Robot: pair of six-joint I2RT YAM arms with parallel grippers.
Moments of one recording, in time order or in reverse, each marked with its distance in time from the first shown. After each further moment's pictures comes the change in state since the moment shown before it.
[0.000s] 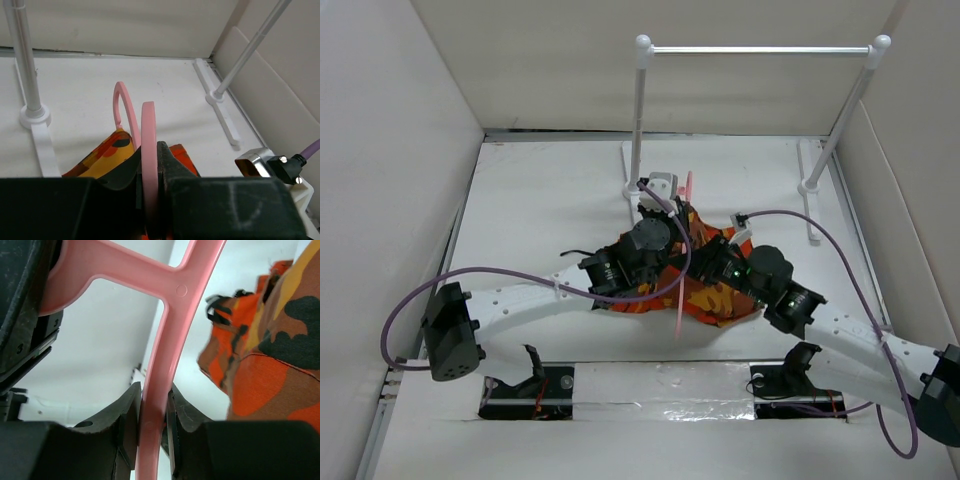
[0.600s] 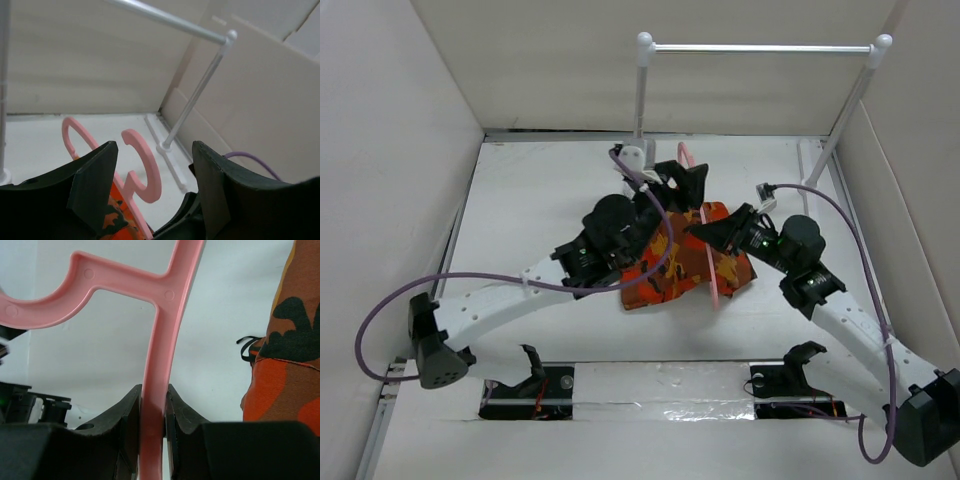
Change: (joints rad) left arm 0.037 -0.051 0.183 0.037 0.170 0.053; right arm -0.359 0.001 0.114 0.003 -0.342 0.049
